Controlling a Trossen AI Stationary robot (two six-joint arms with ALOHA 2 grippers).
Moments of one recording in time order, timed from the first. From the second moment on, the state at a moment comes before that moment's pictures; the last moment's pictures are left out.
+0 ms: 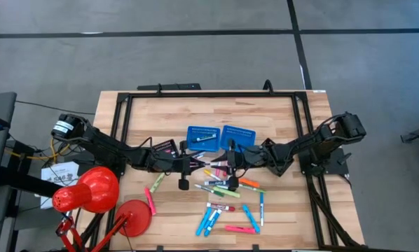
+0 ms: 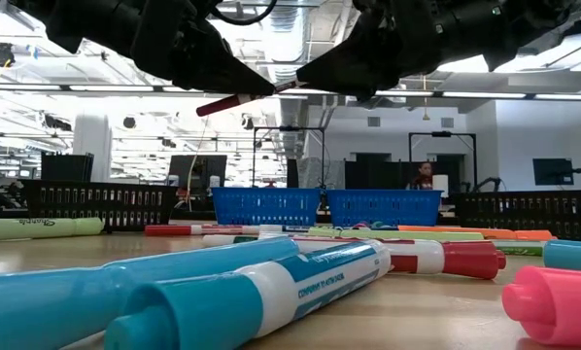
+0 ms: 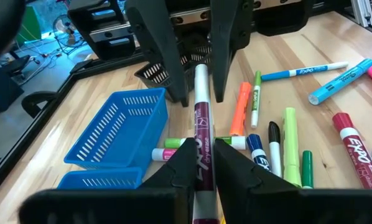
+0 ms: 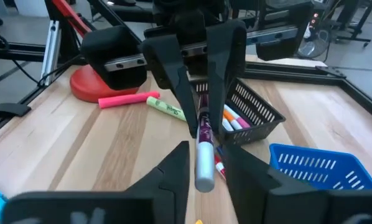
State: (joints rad) left arm -0.30 1.46 0.63 0.49 -0.37 0.21; right arm 0.20 1.59 0.73 0.58 0.16 -0.08
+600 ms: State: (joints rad) left arm -0.30 1.46 0.63 0.49 -0.38 0.21; right arm 0.19 1.59 0.73 0.53 0.18 -0.08
